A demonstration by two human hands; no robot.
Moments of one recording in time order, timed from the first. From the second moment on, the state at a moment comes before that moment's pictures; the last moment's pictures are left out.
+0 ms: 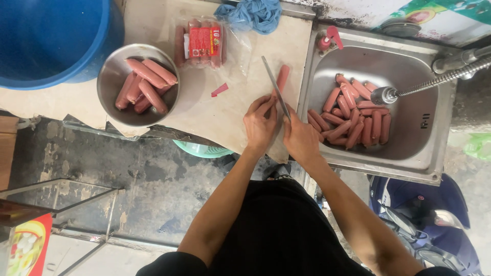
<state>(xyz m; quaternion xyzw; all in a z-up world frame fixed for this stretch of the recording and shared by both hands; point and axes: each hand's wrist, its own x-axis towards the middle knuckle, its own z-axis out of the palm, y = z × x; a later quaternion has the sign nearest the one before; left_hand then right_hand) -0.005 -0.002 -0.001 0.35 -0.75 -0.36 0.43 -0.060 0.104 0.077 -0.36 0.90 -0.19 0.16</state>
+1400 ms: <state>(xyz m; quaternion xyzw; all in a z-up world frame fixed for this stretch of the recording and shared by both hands) -0.009 -0.011 0.015 0.39 -0.76 -0.40 0.33 -0.082 0.078 0.094 -0.31 0.91 -0.16 0.23</state>
